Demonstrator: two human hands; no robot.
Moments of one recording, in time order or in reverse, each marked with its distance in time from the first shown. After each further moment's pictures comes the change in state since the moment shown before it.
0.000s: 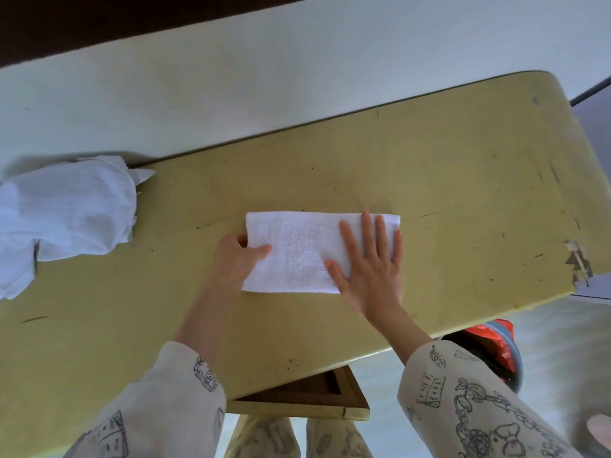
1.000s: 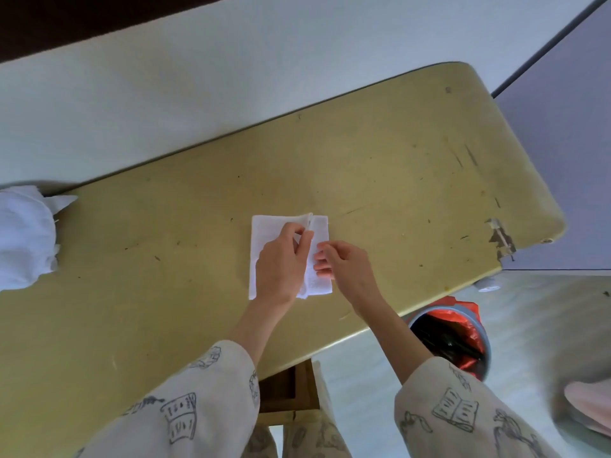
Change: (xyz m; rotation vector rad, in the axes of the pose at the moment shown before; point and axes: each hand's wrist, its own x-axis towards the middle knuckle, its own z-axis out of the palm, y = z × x) left_hand -0.053 0.041 0.150 0.313 0.071 0.592; right_hand -0.003 0.057 -0.056 1.329 -0.219 0.605
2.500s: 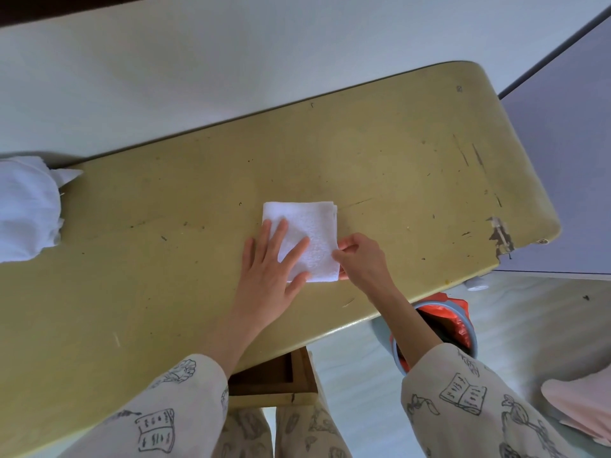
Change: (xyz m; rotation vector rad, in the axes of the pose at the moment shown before) left_hand -0.026 -0.088 -0.001 0.565 -0.054 0.479; right_hand -0.005 -0.005 -0.010 -0.309 0.004 0.074
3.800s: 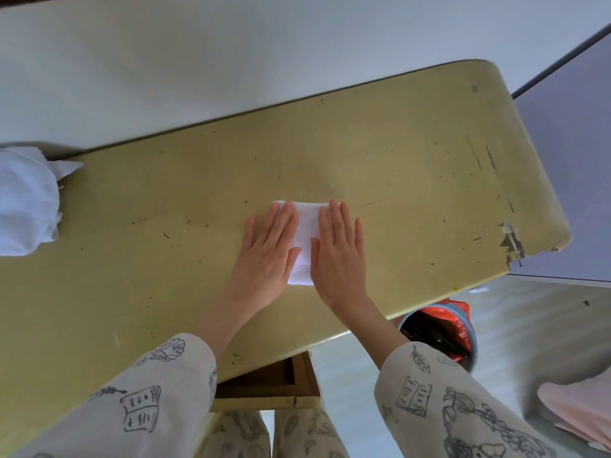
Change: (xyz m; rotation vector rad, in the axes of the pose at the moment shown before) left_hand 0.025 -0.019 -0.010 0.073 0.007 0.066; right_hand 0.016 0.013 0.058 -0.789 0.447 -0.675
